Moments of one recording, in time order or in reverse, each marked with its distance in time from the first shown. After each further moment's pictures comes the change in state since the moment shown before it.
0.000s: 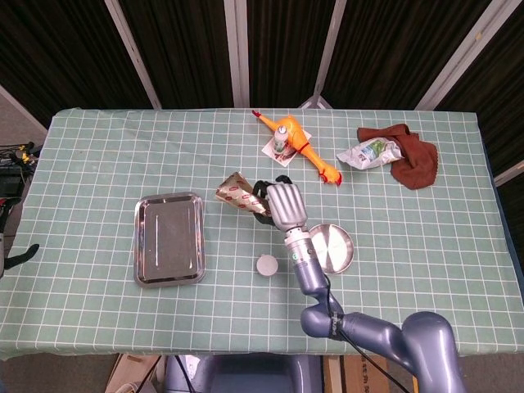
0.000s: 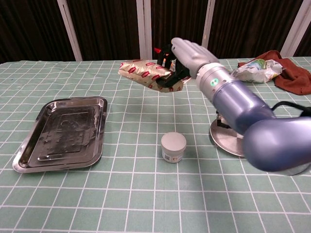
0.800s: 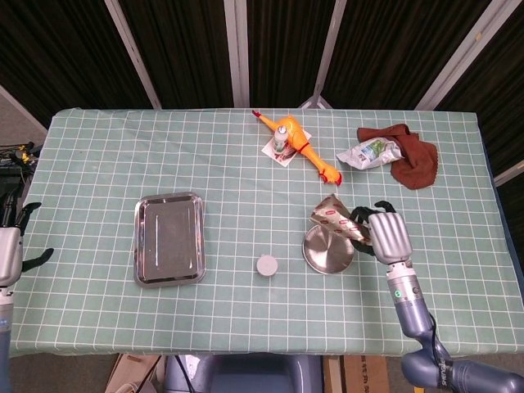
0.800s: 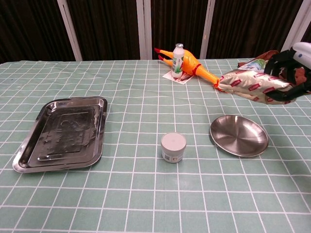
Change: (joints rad) left arm -0.013 -0.025 0.027 -0.010 0.036 -0.009 0.050; right arm -0.424 0.467 -0.269 -0.364 -0.173 0.197 0.067
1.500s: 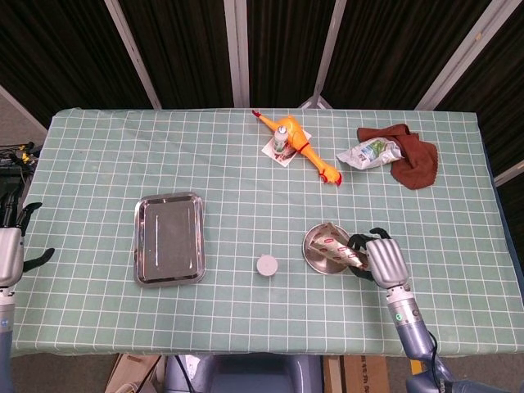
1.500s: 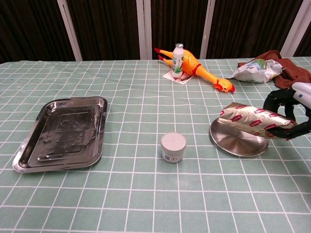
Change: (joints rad) left arm 0.000 -0.008 0.000 0.002 0.003 0.006 0.007; right arm -0.085 -0.098 -0.074 0.121 -0.129 -0.009 0.119
